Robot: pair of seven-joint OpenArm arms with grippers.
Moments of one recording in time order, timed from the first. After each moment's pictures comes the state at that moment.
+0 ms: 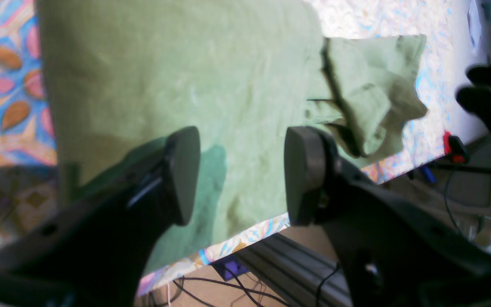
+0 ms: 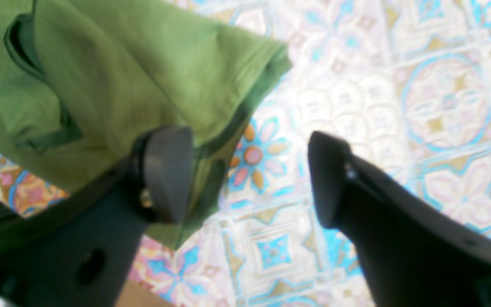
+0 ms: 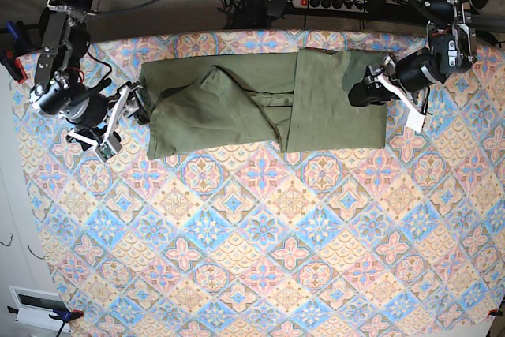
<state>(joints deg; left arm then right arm) 21.3 -24.7 -16.2 105.8 -64.9 -9.1 61.4 -6.2 20.8 16.5 105.3 33.6 41.0 -69.9</state>
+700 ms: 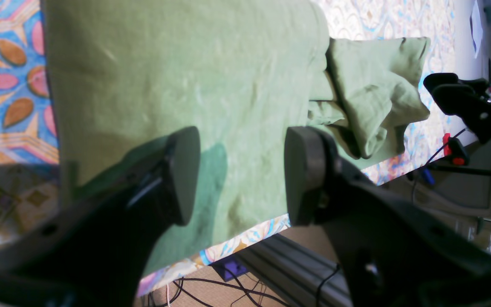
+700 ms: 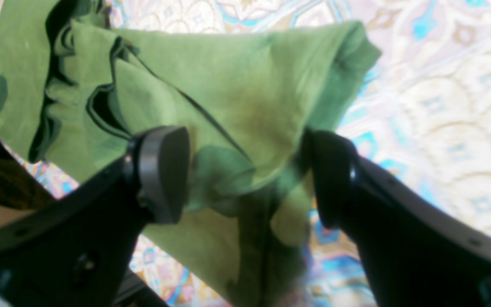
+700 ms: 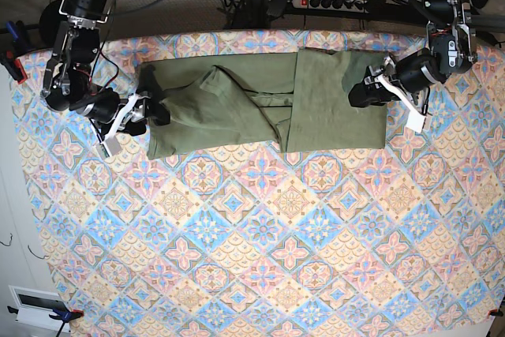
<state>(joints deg) 21.1 -24.7 -16.2 105.8 -65.0 -9.1 61.2 -3.3 15.3 20.5 87.9 49.2 40.9 -70.0</state>
